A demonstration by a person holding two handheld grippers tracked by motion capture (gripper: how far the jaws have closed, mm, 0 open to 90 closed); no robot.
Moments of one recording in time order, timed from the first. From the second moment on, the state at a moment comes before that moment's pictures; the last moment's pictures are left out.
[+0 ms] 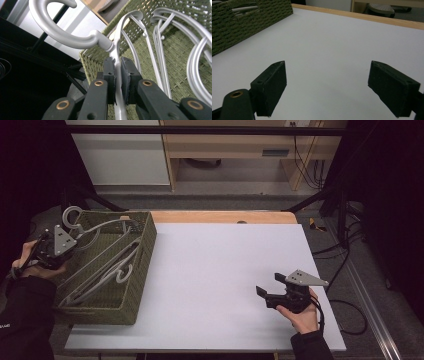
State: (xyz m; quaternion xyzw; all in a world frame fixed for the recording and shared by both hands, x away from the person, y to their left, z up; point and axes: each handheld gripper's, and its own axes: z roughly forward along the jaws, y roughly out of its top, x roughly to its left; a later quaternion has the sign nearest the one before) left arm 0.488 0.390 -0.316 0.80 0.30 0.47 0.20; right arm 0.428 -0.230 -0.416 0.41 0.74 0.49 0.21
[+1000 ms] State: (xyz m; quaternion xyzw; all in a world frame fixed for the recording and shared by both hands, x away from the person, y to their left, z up) left arm 0.492 0.380 -0.345 0.84 0.33 0.35 0.25; right arm 0.428 -0.227 -0.416 0.41 0.74 0.49 0.21
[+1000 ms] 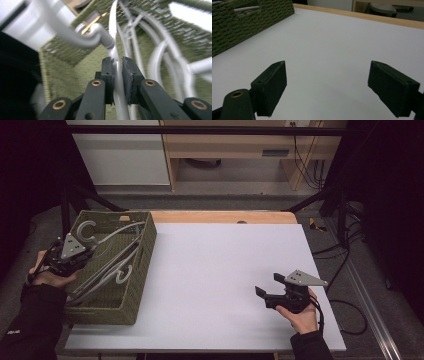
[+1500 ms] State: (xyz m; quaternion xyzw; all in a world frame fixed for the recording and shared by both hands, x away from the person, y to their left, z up) left arm 0.479 0.366 -0.352 0.87 0.35 0.26 0.24; right arm 0.425 -0.230 -0.411 0.41 0.73 0.50 0.21
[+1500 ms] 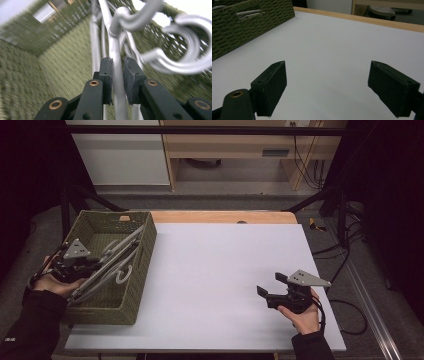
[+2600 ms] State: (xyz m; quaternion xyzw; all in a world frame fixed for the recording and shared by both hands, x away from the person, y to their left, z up) left arm 0.421 0.329 -0.324 0.75 0.38 0.23 0.50; right arm 0.426 -0.235 -0.404 0.41 0.72 0.52 0.22
